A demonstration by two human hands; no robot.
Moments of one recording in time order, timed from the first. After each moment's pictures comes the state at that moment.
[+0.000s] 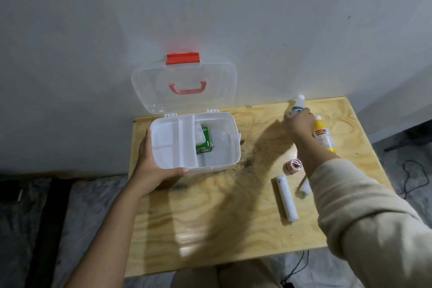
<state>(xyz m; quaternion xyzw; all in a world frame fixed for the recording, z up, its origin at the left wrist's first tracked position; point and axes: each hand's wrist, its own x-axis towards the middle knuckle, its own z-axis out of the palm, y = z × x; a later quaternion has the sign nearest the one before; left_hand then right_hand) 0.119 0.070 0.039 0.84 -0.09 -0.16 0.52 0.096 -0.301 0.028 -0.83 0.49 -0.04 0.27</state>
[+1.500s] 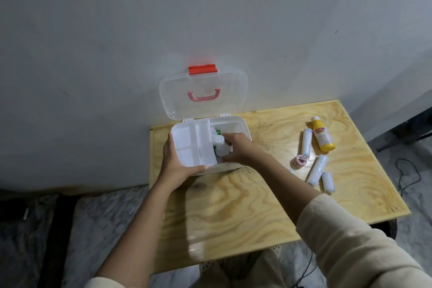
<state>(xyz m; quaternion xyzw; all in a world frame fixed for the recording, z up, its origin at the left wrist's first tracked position) 0.119 0.072 0.036 0.82 -0.11 -0.14 0.54 0.079 -0.126 0.073 -0.92 0.08 0.14 0.36</state>
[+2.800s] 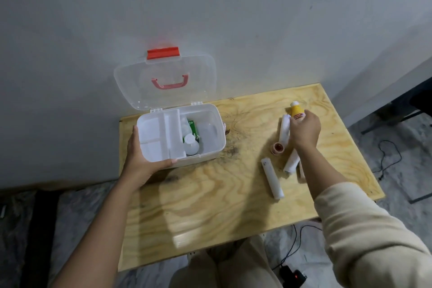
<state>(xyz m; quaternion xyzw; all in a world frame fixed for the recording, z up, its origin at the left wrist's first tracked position) 0.115 0.075 0.034 0.83 -0.11 -0.16 0.53 0.009 -0.302 0.041 -0.77 0.51 -0.17 0.34</state>
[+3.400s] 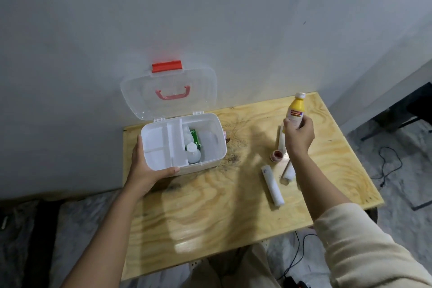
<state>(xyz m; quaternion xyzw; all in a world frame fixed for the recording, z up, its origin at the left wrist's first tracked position) 0.115 0.076 0.035 0.82 -0.10 -0.17 0.54 0.014 -0.274 0.061 -0.67 0.50 -0.29 0.46</state>
